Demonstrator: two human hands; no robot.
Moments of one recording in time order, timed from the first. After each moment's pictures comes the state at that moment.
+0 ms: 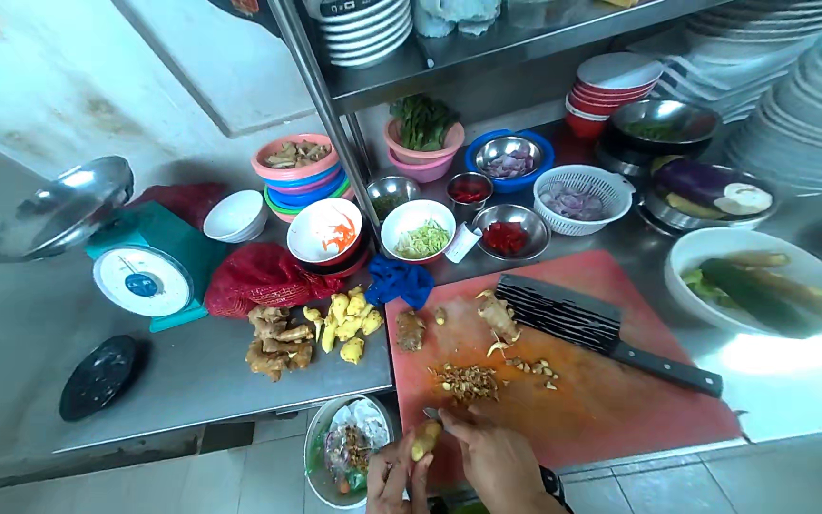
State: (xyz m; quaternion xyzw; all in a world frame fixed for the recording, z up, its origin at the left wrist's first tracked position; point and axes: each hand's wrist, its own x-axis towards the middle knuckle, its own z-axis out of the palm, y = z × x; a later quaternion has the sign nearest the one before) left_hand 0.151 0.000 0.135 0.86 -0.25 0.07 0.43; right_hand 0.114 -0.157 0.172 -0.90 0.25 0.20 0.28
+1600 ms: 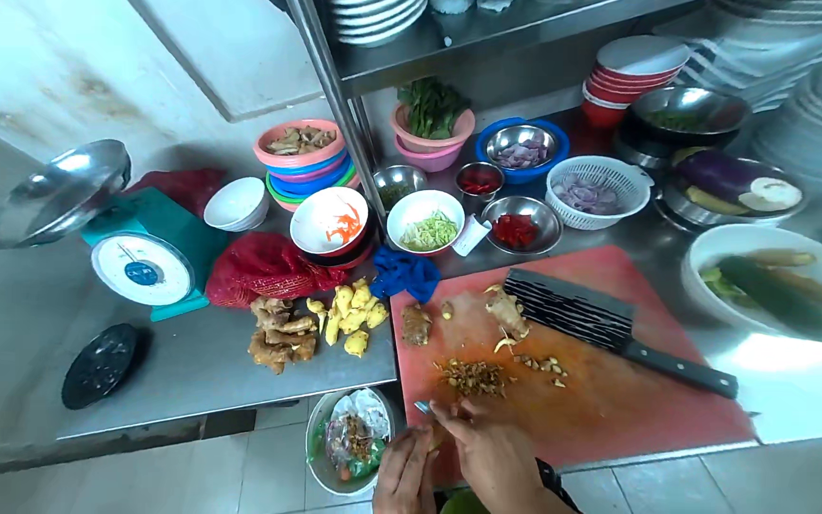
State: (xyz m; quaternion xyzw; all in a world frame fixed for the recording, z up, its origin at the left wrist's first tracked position) left_hand 0.160 0.004 0.126 0.84 -0.35 0.11 0.40; right_hand 0.113 -0.144 0.161 -0.95 0.21 -0.02 0.24
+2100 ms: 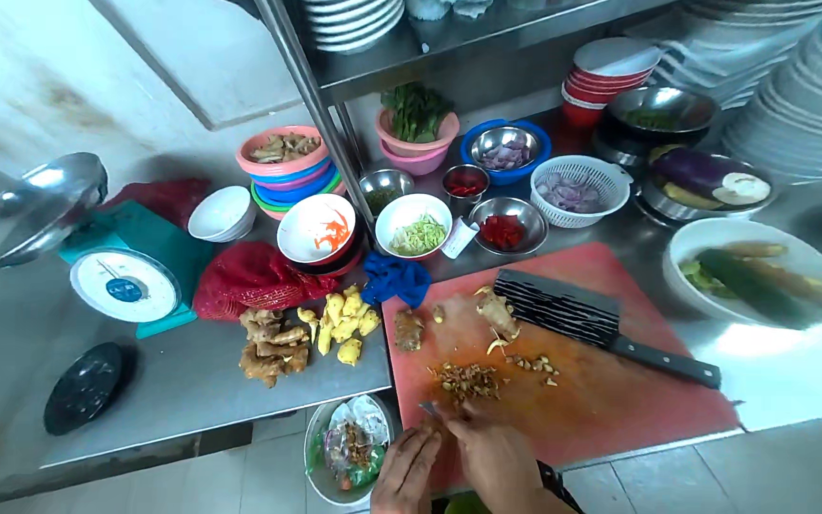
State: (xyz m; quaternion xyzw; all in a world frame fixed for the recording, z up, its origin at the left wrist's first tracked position) left_hand 0.176 0.003 0.133 0.82 -0.43 0.07 0.38; right_hand 0.113 -0.149 0.162 -0.93 0.25 0.07 0.26
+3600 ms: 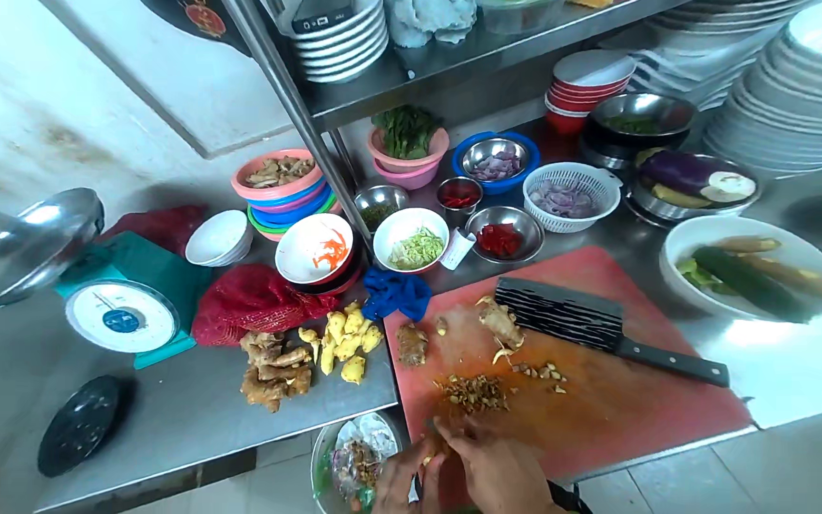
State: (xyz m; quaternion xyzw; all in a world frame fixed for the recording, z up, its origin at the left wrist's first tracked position) left_hand 0.173 -0.008 0.134 0.84 -0.25 0.05 0.49; right_hand 0.118 -0.145 0.172 -0.92 0.25 0.13 0.28
